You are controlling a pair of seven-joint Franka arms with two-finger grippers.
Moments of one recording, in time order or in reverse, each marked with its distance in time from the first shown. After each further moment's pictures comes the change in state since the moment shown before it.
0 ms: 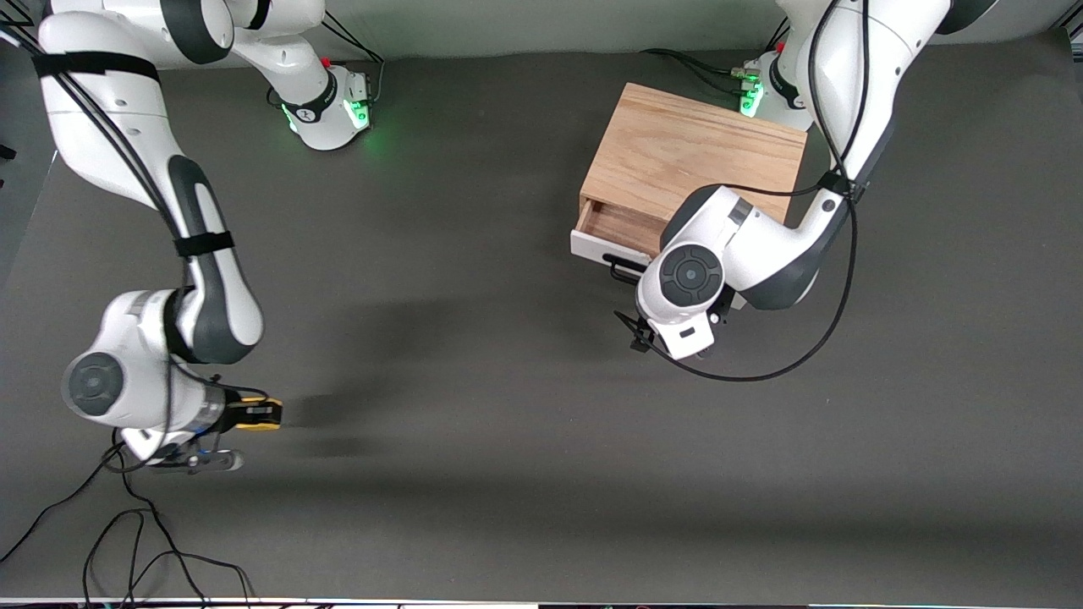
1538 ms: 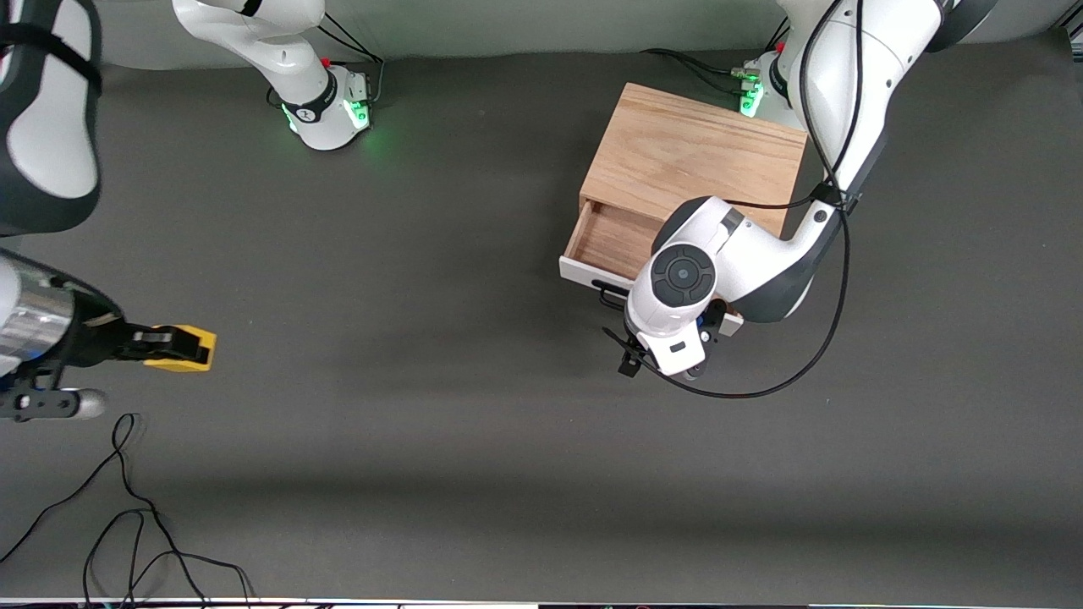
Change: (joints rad) left arm -0.021 0.056 -0.004 0.087 0.082 0.106 -0.015; right arm 0.053 -0.232 0.021 0.310 0.110 -0.555 0.186
